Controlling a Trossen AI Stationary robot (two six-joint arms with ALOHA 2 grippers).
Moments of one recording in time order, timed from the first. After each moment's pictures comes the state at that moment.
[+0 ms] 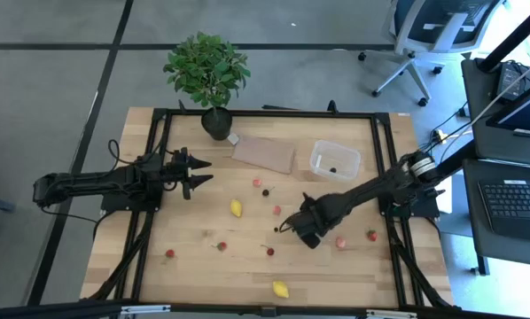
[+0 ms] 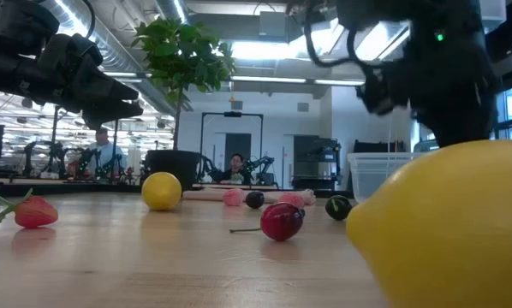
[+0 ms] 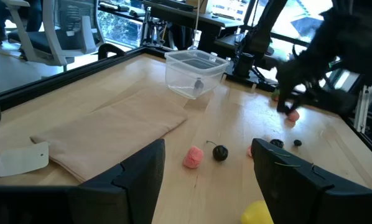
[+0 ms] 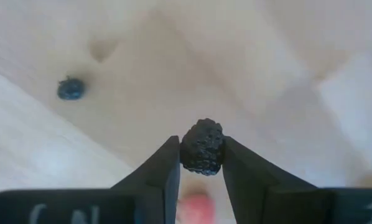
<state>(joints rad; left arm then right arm) 0.23 0.28 0.01 0.13 0.01 -0.26 0.34 1.80 1.21 -1.06 -0.02 1.12</state>
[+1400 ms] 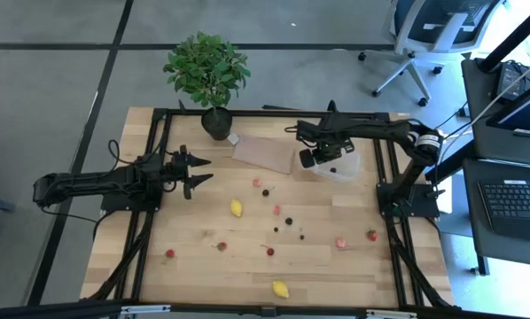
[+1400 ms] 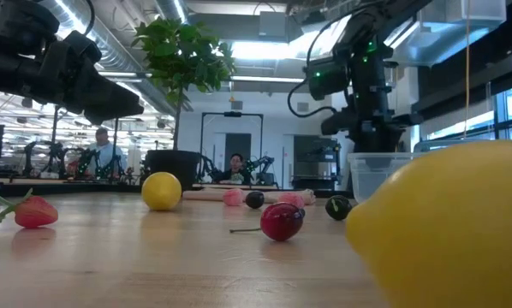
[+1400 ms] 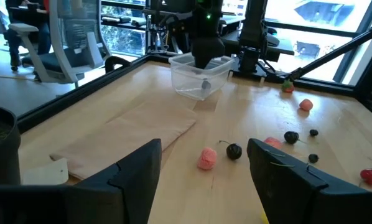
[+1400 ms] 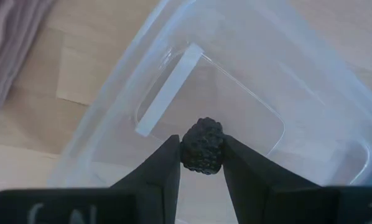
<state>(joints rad) 0.24 0.28 0.01 0.13 -0.02 -0.12 -0.42 1.74 1.22 -1.10 0.09 0.85</state>
